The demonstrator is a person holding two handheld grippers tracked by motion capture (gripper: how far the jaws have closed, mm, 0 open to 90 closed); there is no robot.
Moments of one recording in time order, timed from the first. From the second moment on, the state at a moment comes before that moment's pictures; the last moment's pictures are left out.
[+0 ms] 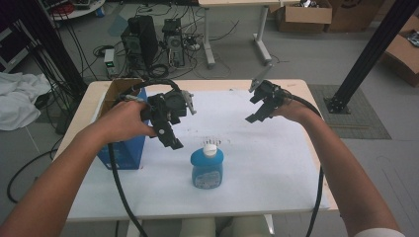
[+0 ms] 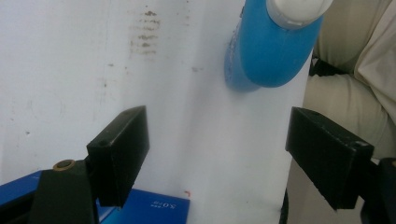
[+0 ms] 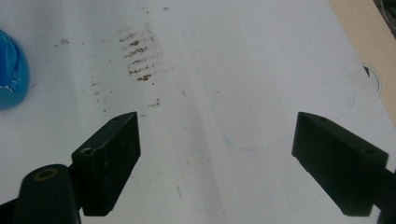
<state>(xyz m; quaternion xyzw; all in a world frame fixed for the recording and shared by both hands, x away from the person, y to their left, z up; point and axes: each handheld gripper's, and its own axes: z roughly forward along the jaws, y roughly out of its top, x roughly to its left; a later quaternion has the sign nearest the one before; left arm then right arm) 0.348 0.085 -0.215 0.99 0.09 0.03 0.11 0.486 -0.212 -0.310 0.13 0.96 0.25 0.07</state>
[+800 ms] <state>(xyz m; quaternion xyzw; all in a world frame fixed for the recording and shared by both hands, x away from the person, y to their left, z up) 0.353 0.080 -0.211 0.99 0.11 0.04 0.13 0.484 -0.211 -0.307 0.13 0.95 0.26 0.07</state>
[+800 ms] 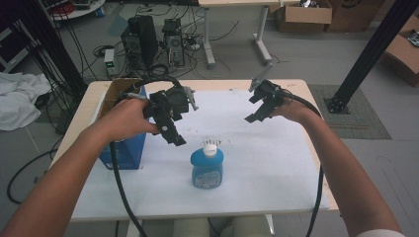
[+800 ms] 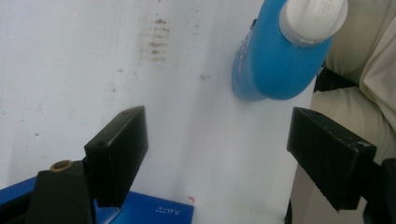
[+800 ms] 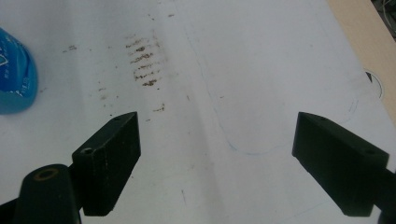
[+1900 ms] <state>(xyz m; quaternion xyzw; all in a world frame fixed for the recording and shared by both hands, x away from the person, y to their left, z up) 0.333 0.045 -0.192 0.98 0.08 0.05 0.15 0.479 -0.211 -0.300 0.12 0.95 0.28 0.07</state>
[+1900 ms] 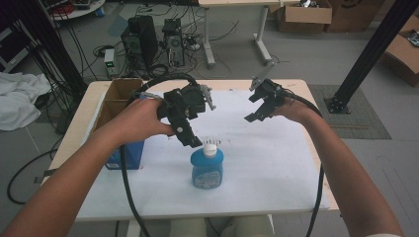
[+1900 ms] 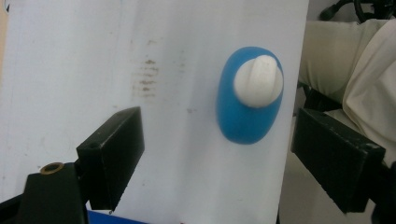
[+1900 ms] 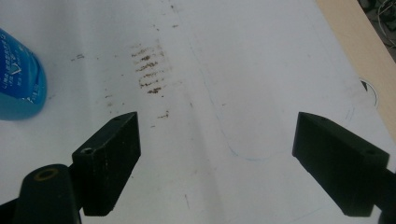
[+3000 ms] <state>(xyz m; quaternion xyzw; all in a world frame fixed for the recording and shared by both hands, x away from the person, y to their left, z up) 0.320 0.013 -0.221 0.99 0.05 0.03 0.13 0.476 -0.213 -0.298 0.12 0.95 0.28 0.08</state>
